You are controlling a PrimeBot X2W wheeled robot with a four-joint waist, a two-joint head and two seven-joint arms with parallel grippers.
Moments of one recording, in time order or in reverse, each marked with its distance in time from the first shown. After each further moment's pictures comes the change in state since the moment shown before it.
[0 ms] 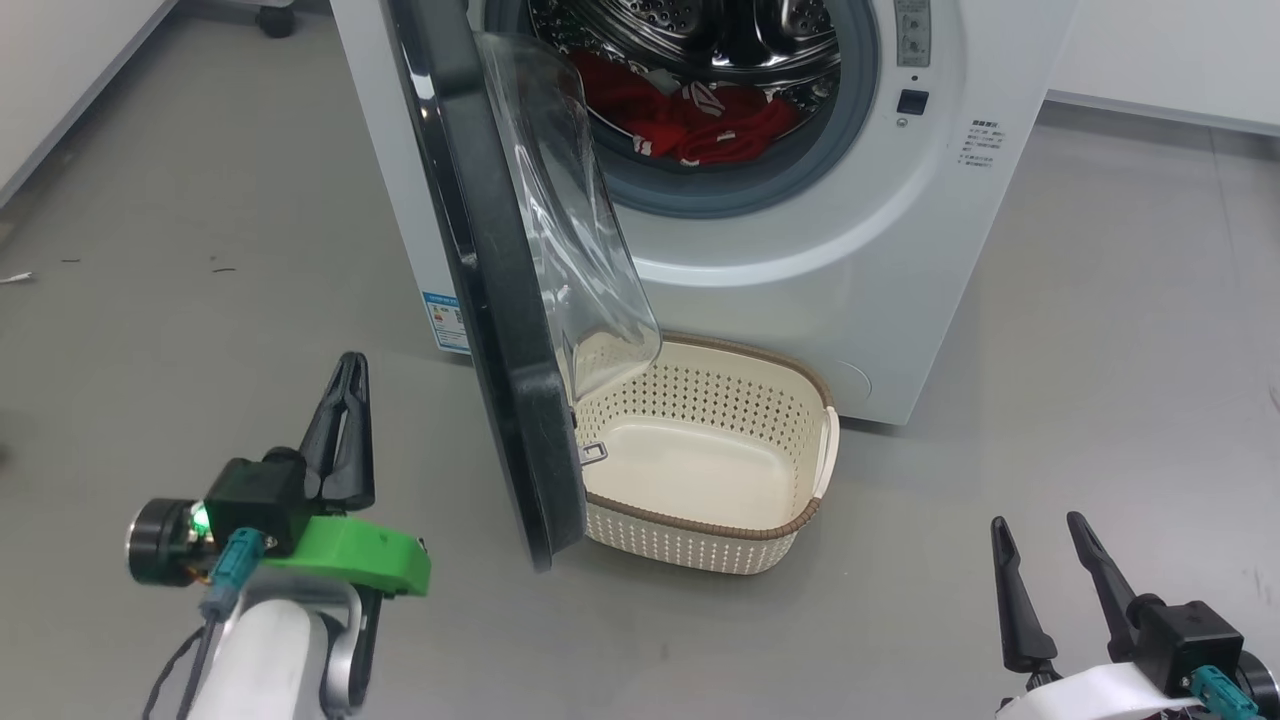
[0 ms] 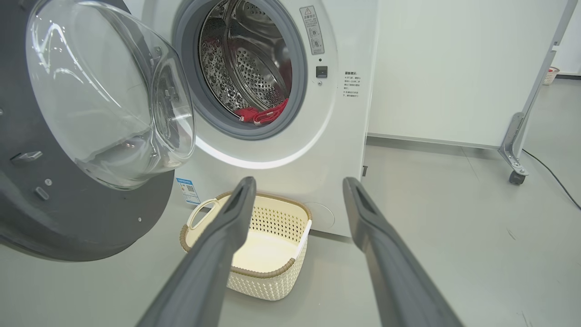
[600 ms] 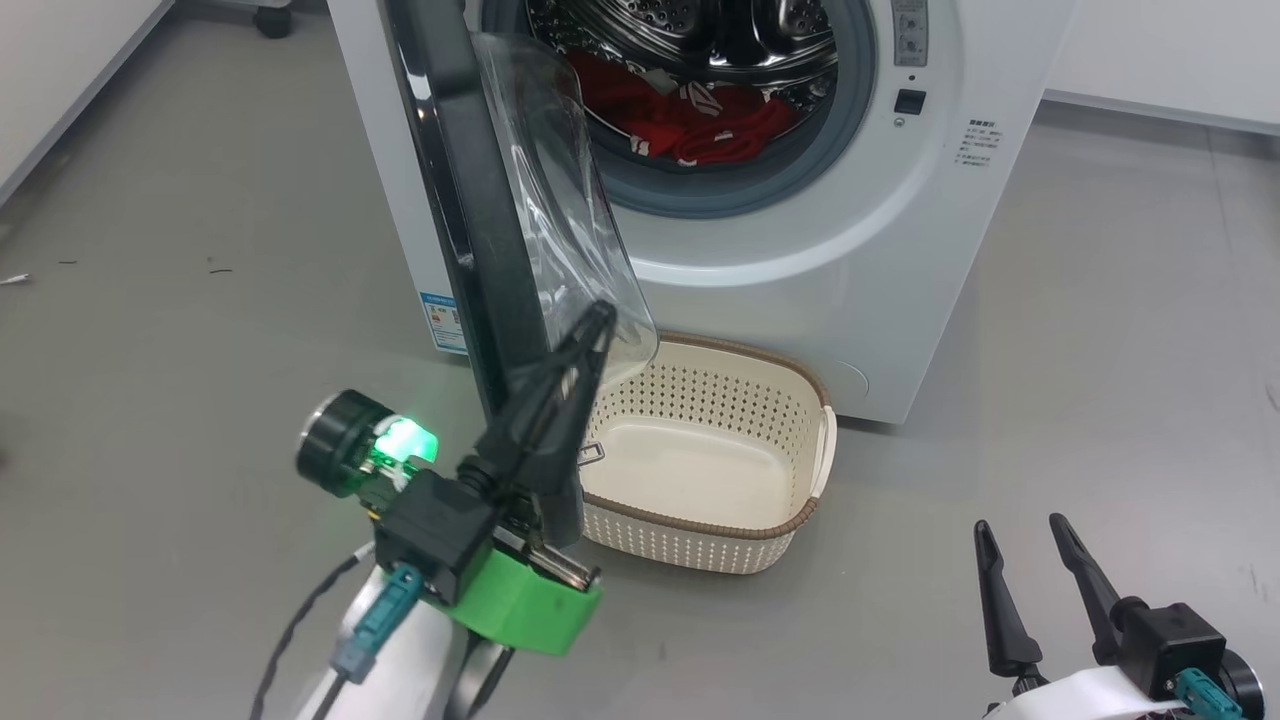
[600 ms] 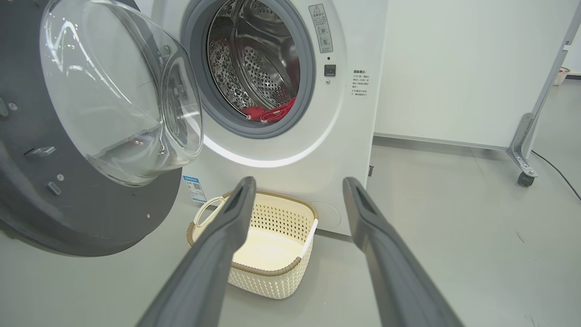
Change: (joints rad) left arm -0.068 -0.003 -0.245 -0.335 0.054 -0.100 -0.005; right arm -0.001 0.021 -0.001 0.003 -0.026 0.021 0.000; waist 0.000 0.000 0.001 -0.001
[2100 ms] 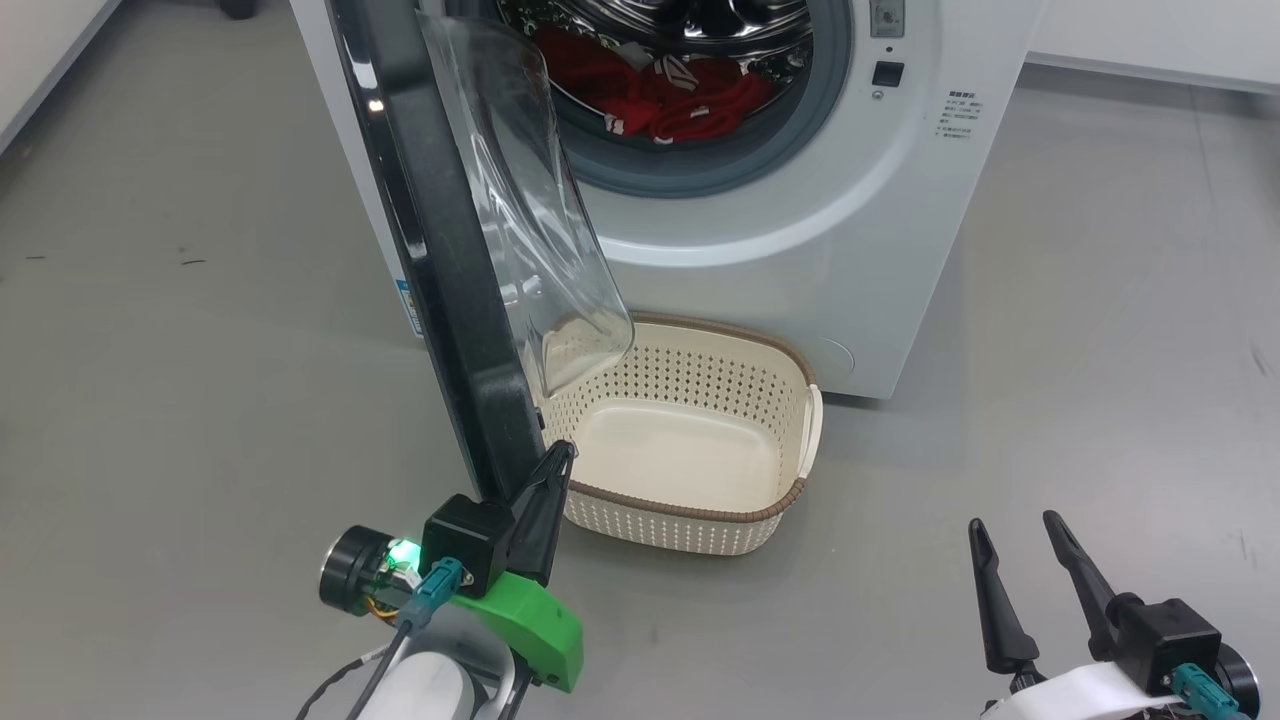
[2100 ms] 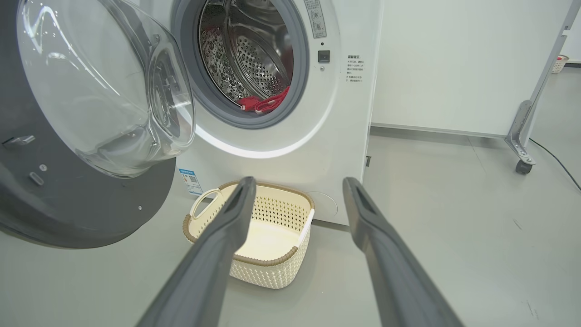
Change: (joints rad) left arm 0.069 -0.003 -0.089 0.294 -0.130 0.136 0.144; right arm -0.011 0.026 -0.026 0.022 -0.035 0.044 0.000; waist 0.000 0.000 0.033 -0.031
